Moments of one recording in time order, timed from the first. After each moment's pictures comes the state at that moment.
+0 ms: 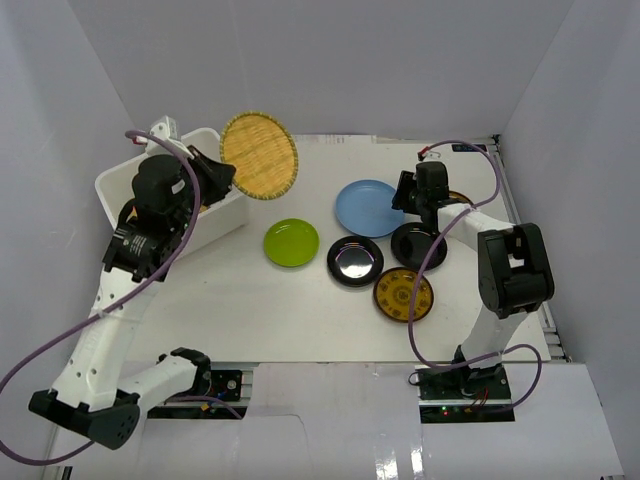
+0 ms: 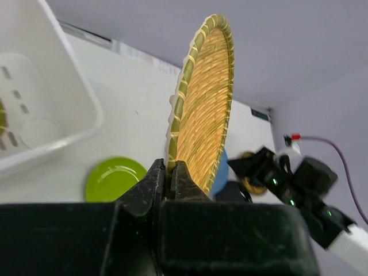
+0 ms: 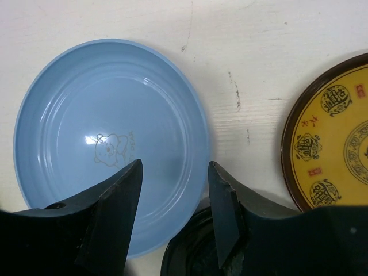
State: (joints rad) left arm -0.37 1.01 1.34 -0.54 -0.12 -0.64; right arm 0.25 1.76 1.08 0.05 0.05 0.33
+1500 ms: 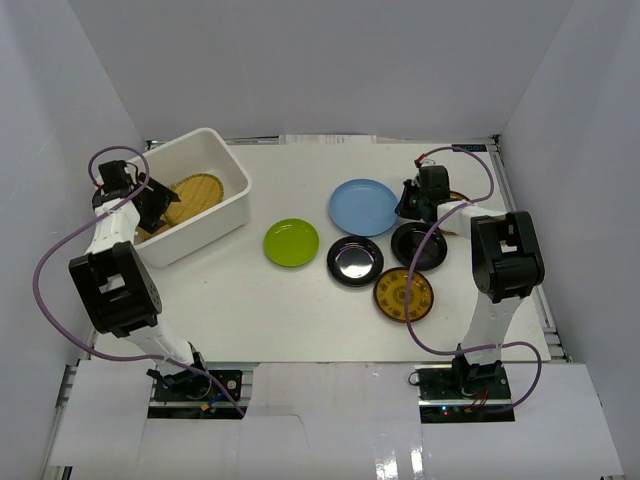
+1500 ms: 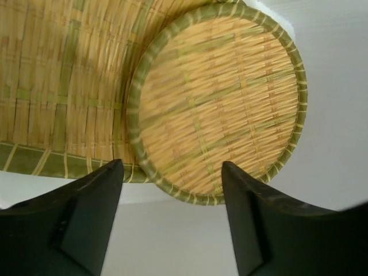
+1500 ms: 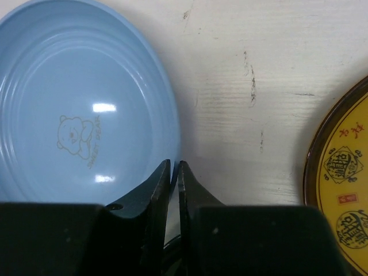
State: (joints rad) left arm 0.37 1.69 1.29 -0.47 0.18 -0.65; right arm 0.20 1.90 1.13 0.05 -0.13 0.29
